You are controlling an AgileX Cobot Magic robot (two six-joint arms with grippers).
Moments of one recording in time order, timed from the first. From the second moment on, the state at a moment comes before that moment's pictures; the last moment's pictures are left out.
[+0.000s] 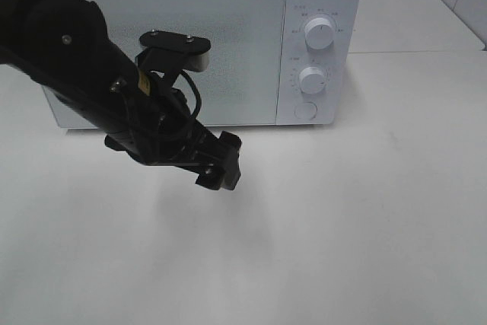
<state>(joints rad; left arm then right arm) -0.76 1.72 -1.04 -0.11 0.52 -0.09 0.08 0.00 -0.49 -0.12 0.97 0.18</state>
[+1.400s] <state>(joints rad) -0.04 1.15 -0.91 -0.13 1.15 0.00 0.08 0.00 -0.49 -0.12 0.97 0.18</state>
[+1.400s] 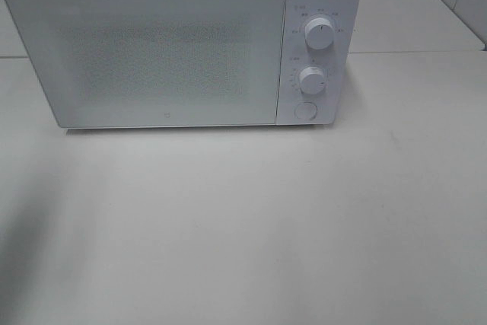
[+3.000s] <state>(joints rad) -0.03 0.09 -0.52 -0.19 1.08 0.10 0.08 0.00 -0.49 -0.12 0.97 0.18</state>
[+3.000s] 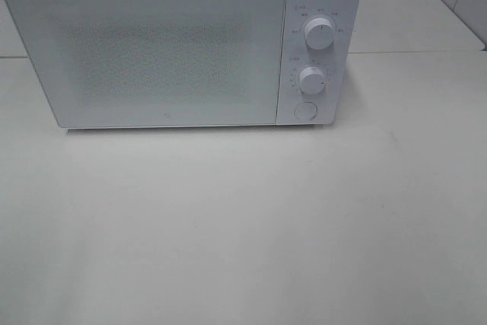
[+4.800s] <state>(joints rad) -0.03 0.00 -0.52 -0.19 1.08 0.10 0.08 0.22 -0.53 -0.11 0.59 0.18</state>
